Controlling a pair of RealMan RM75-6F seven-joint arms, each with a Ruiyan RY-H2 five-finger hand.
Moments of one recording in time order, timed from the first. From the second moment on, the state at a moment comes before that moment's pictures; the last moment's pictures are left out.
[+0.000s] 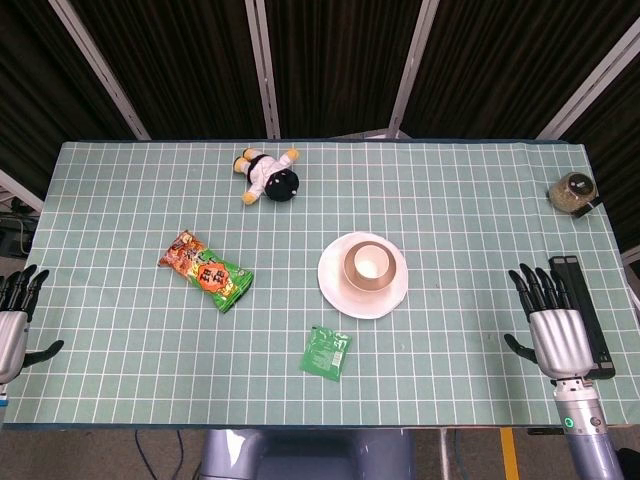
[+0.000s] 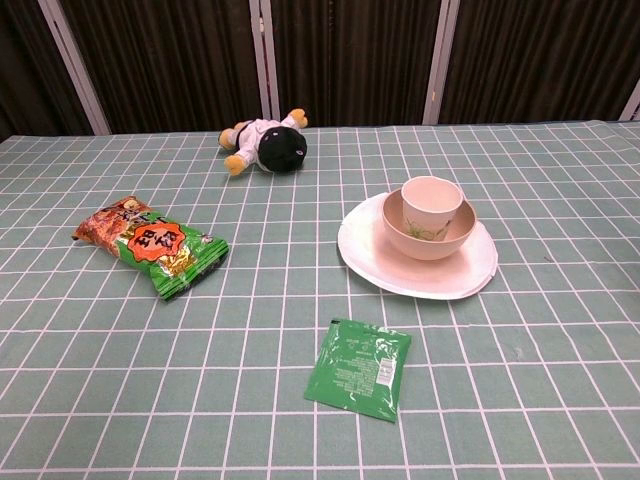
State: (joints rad) left arm -0.11 -1.15 -0.06 -1.59 1.39 1.43 0.16; right arm 0.18 -1.29 0.09 -1.46 -1.52 1.46 -0.15
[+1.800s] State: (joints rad) left arm -0.12 -1.13 -0.07 -1.59 1.38 1.41 0.11; right arm 0.57 -1.65 0.30 -1.52 -1.21 1.13 -0.52
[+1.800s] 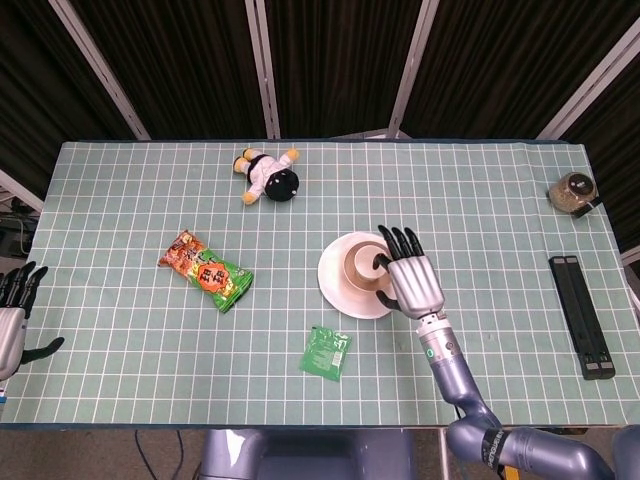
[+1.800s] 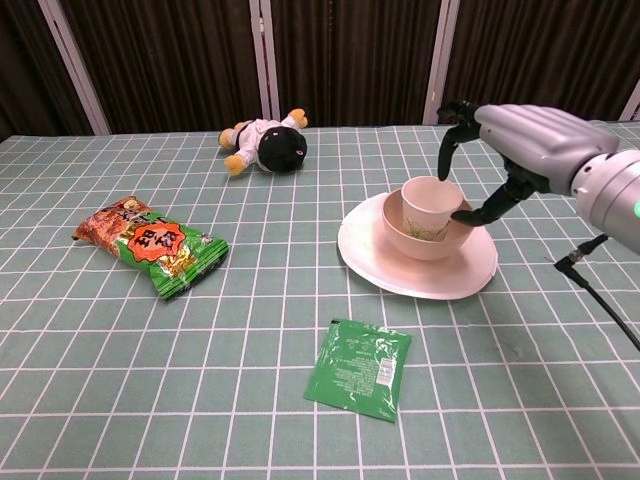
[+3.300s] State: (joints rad) left arm -0.13 -1.13 -0.07 -1.59 1.38 1.40 0.09; right arm 0.63 -1.69 0.30 -1.45 -1.22 1.22 -0.46
